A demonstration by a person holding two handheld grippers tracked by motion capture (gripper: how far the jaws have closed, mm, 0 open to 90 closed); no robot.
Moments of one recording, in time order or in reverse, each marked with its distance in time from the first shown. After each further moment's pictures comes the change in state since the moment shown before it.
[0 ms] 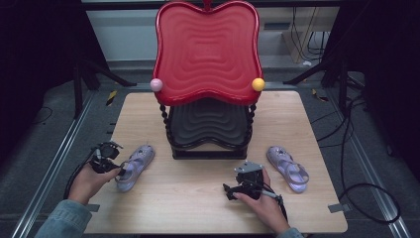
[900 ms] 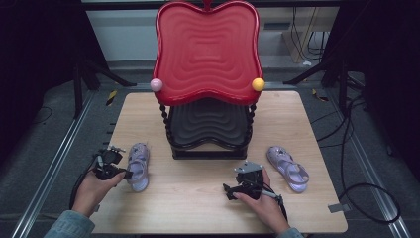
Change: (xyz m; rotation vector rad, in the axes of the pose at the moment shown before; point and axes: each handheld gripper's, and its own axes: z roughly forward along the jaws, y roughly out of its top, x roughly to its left) left arm -0.023 -0.012 -0.009 -0.128 -0.064 -0.041; right arm 0.000 0.000 0.000 0.001 -0.003 0.000
